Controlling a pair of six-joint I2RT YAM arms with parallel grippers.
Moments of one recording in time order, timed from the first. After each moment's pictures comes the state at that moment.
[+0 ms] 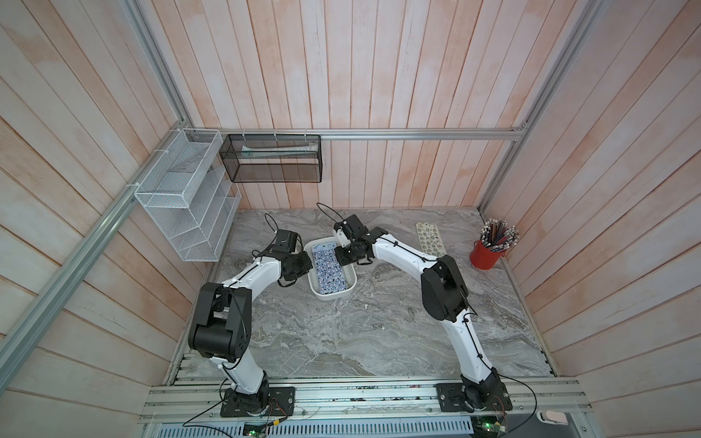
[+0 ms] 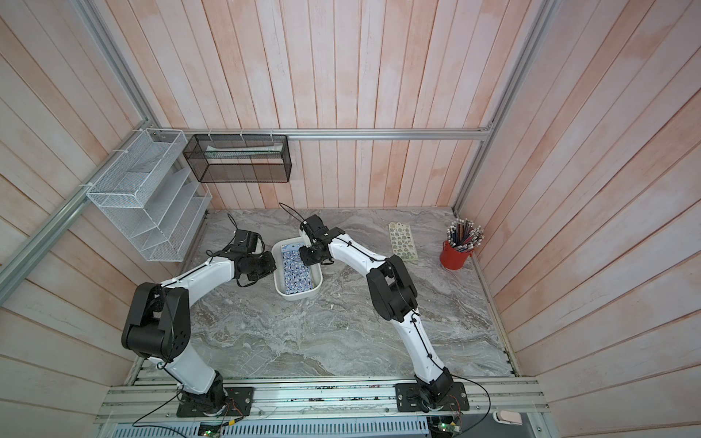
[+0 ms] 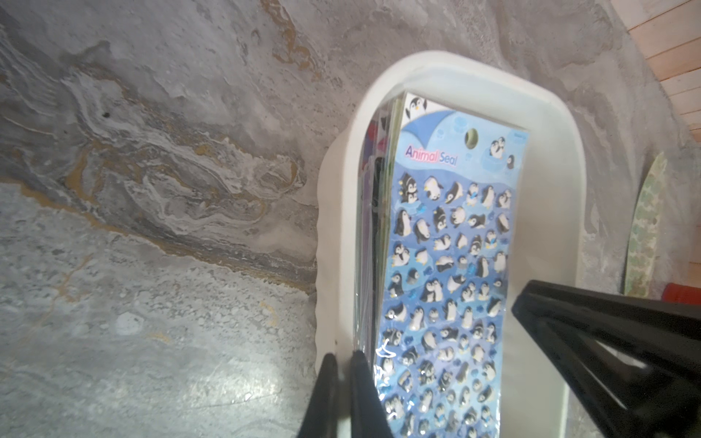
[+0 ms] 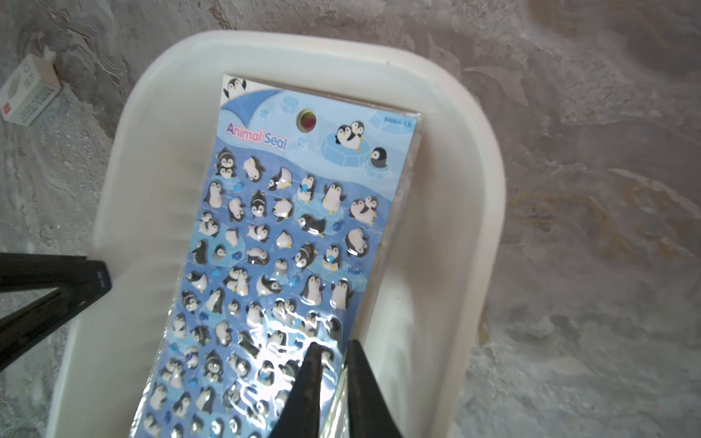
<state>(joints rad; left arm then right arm) -0.19 1.70 1.09 -0.40 0.21 -0.59 0.73 2.34 2.02 -0.68 -0.14 0.26</state>
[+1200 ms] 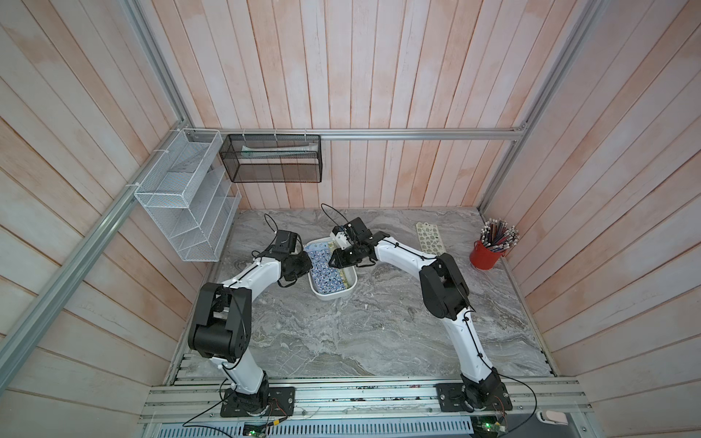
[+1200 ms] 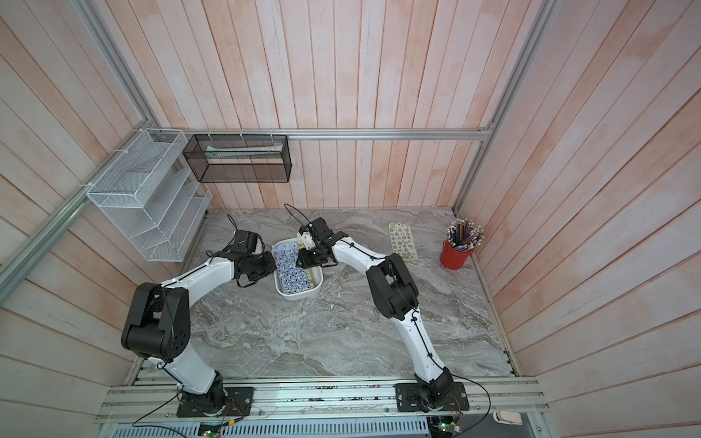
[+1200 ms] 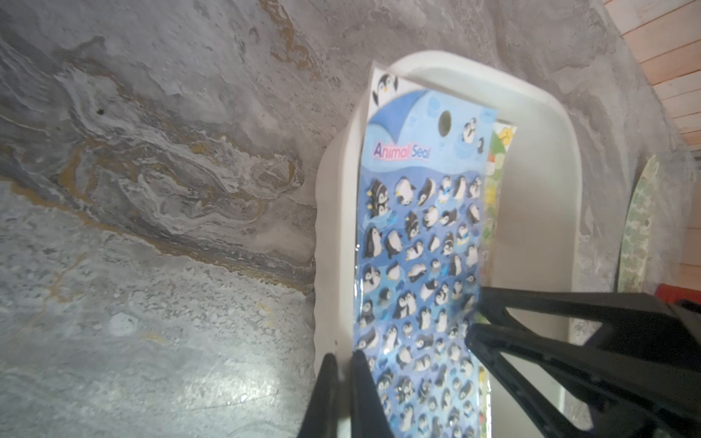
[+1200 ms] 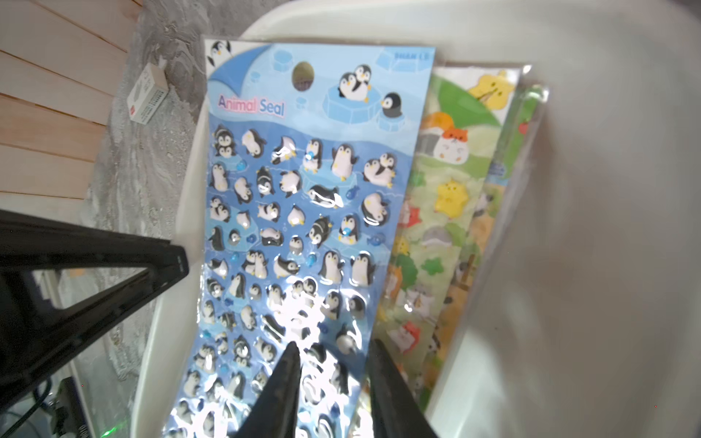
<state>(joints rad) -0.19 1.70 1.09 -0.38 0.21 -0.59 0.69 2.32 1.89 -0.51 -0.46 0.32</state>
